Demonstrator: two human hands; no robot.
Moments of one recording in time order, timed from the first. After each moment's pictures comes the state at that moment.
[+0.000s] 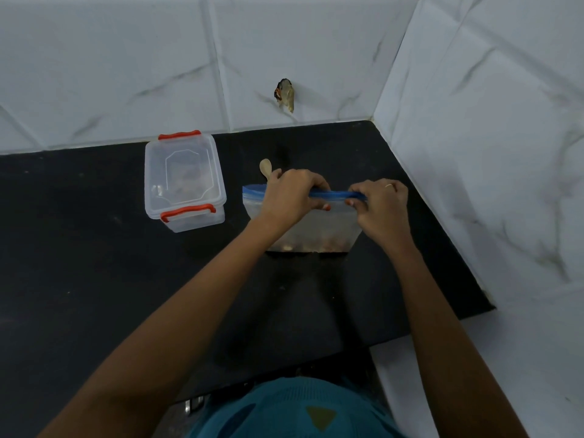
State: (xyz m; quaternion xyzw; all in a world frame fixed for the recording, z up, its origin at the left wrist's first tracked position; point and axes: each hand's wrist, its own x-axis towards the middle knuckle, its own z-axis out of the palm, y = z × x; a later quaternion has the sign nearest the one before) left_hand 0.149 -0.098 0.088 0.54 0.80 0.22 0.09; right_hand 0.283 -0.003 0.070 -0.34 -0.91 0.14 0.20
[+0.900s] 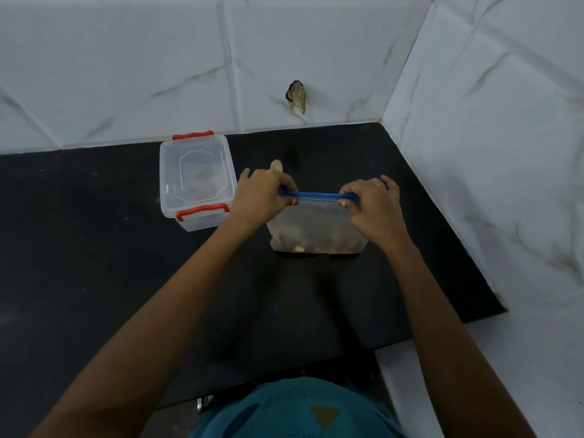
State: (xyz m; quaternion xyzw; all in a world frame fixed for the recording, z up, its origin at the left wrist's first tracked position) left_hand 0.108 -0.141 0.086 0.48 0.84 0.24 0.10; right_hand 0.260 -0.018 0.073 -0.29 -0.93 0.14 0.16
